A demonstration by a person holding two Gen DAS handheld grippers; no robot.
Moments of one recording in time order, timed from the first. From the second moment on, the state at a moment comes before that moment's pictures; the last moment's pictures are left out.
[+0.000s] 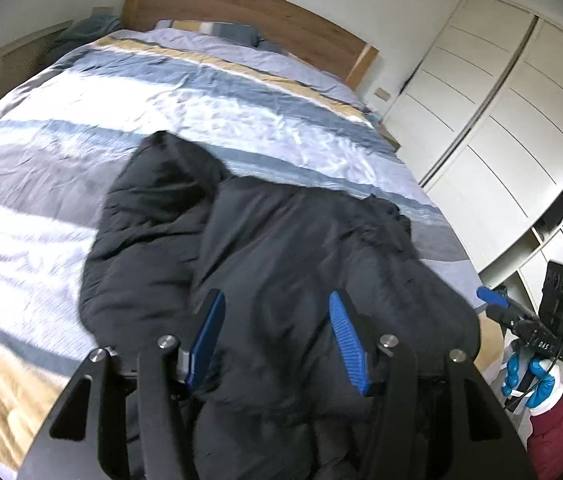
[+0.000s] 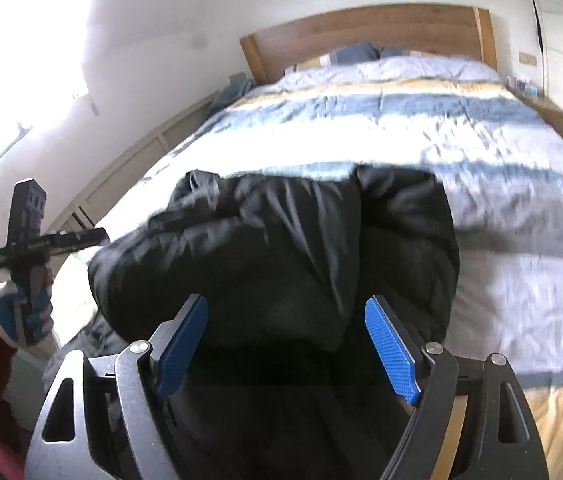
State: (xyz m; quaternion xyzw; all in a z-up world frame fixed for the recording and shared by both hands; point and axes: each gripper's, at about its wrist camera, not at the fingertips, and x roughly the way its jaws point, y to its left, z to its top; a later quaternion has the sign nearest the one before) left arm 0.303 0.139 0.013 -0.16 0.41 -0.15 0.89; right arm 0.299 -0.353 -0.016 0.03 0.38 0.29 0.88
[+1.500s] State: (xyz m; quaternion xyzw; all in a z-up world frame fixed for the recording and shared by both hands) left arm 0.289 0.074 -0.103 -0.02 0.45 -0.13 0.88; right arm 0.288 -0.293 -0.125 -0.07 0.45 0.26 0.85
